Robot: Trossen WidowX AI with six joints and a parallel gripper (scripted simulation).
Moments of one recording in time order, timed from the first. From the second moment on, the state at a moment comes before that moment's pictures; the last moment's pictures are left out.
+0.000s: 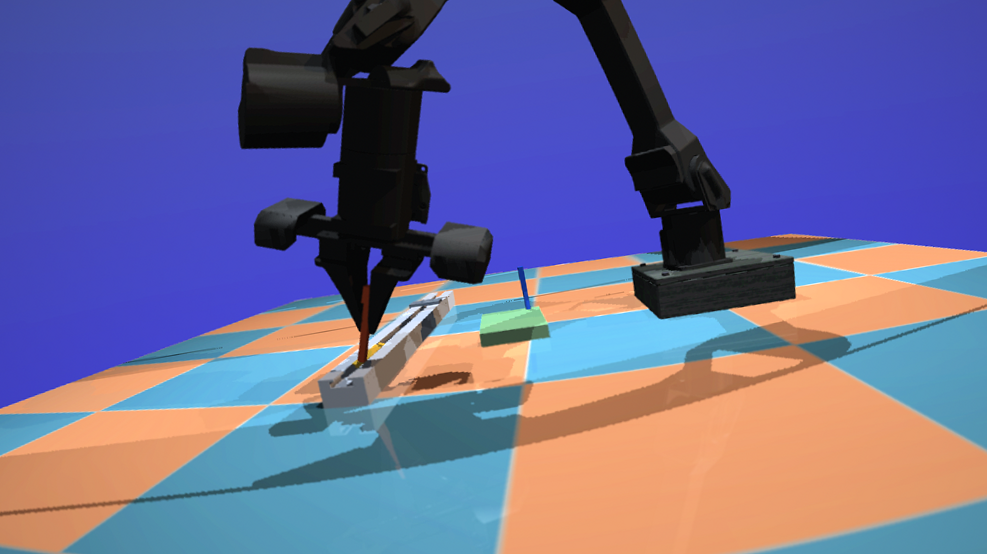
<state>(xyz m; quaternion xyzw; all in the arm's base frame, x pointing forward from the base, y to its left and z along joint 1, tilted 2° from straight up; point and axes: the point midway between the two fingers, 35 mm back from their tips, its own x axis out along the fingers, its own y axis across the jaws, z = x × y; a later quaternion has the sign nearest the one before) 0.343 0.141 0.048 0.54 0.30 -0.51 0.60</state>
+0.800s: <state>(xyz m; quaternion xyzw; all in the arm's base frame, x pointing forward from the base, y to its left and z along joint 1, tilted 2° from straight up) 0.346 0.140 0.049 0.53 0.31 -0.52 0.59</state>
